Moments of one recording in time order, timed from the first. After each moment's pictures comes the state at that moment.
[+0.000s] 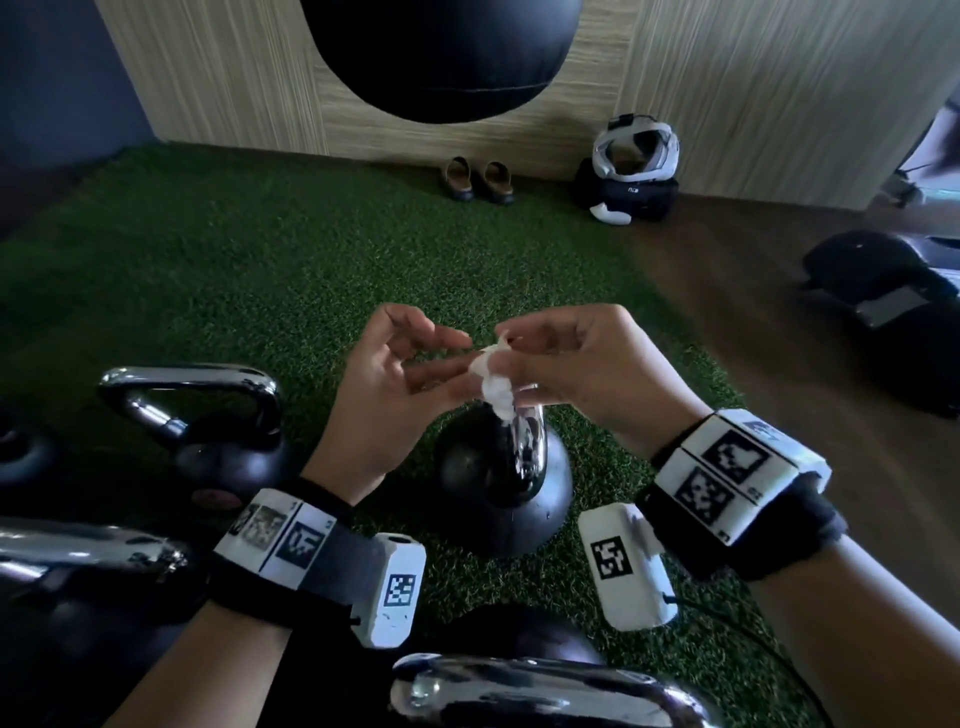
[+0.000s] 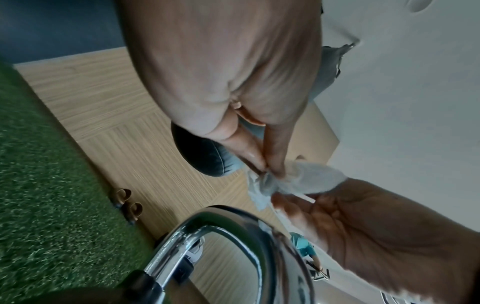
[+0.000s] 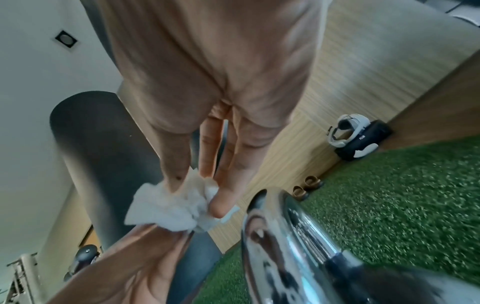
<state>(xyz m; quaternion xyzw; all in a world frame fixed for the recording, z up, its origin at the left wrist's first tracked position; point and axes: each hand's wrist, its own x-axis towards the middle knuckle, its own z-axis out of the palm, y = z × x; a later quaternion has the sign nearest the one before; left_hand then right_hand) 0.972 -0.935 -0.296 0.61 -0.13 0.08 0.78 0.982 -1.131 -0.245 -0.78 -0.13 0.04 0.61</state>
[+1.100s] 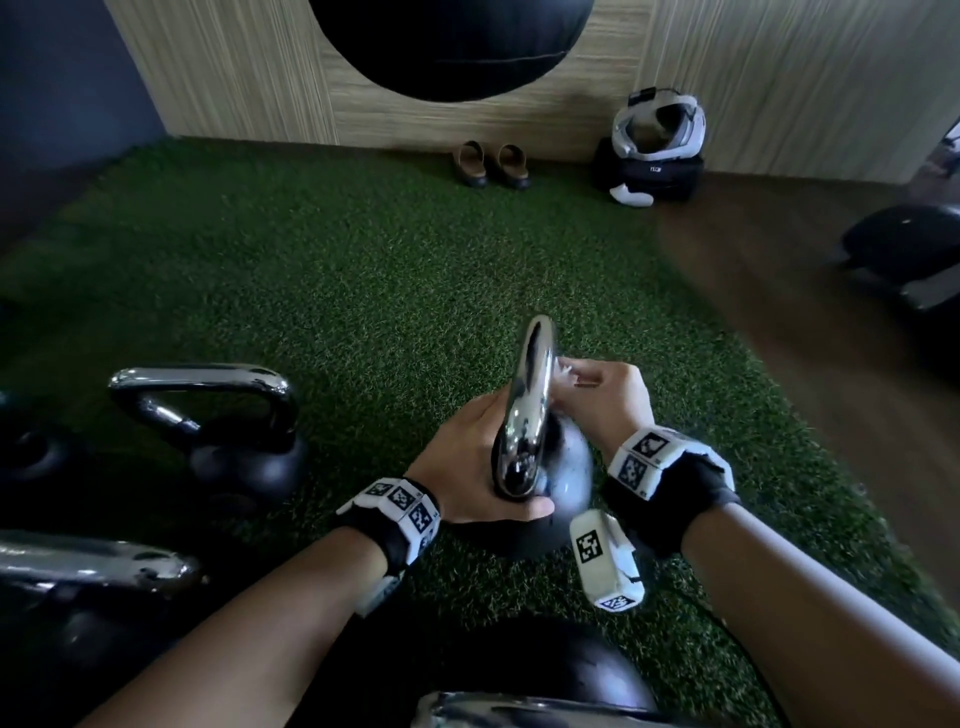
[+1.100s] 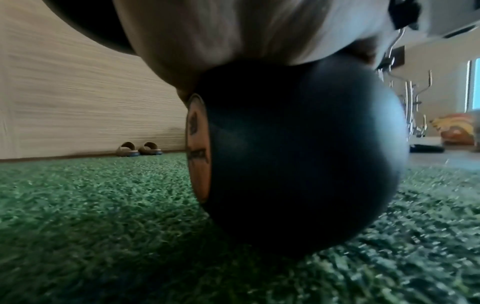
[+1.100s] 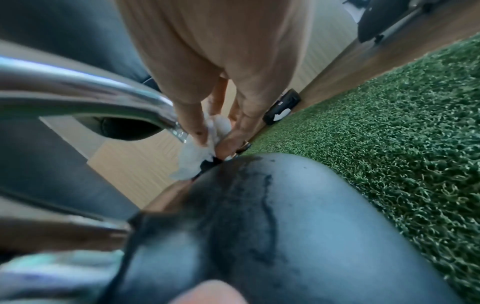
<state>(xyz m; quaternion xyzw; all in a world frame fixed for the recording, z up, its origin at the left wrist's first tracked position) 1.018 -0.951 -0.412 0.88 -0.31 0.07 0.35 1.046 -1.138 -0.360 -0.85 0.11 -0.06 0.51</state>
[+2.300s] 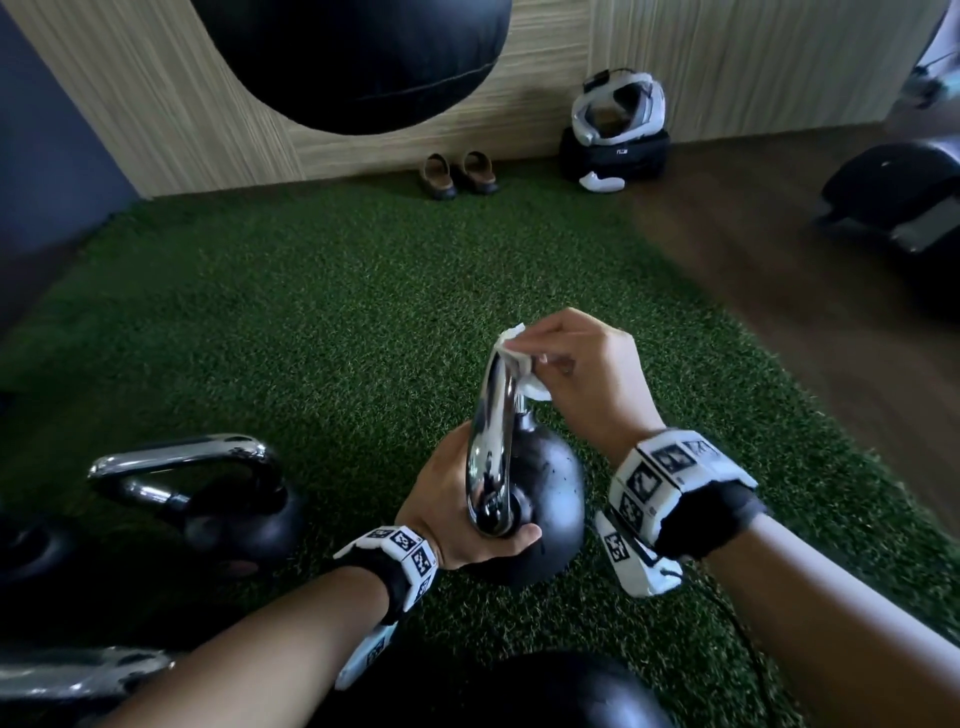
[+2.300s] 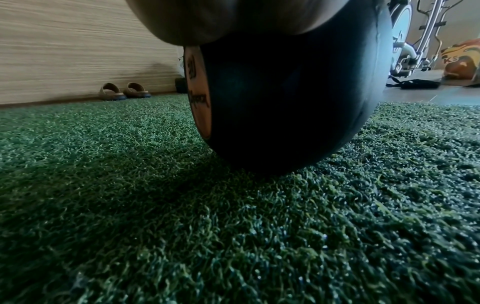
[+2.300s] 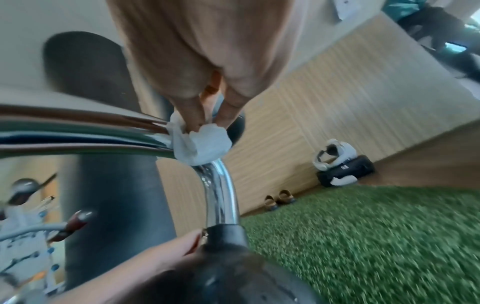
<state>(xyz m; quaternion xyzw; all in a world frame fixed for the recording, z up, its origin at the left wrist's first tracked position) 1.008 -0.950 -0.418 0.87 -0.22 0.04 0.44 1.045 -1.148 -0.322 -0.86 -0.15 -0.25 0.43</state>
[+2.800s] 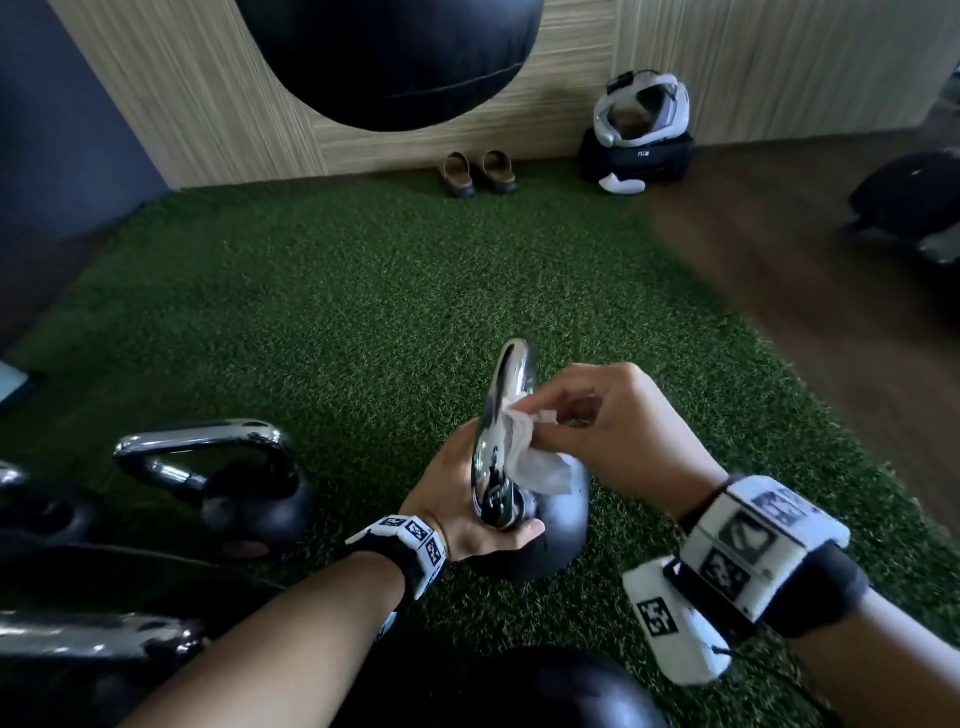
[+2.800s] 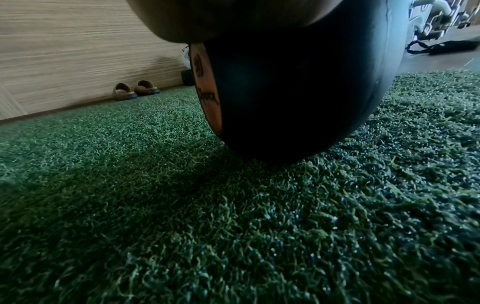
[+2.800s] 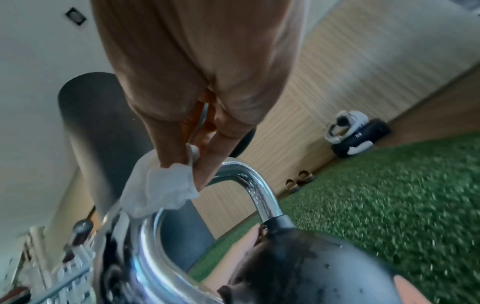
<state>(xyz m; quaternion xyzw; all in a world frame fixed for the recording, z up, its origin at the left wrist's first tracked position) 1.014 -0.949 -0.417 0.85 -0.22 -0.02 0.47 0.995 -1.158 -0.303 -0.82 -0.16 -0.03 0.54</state>
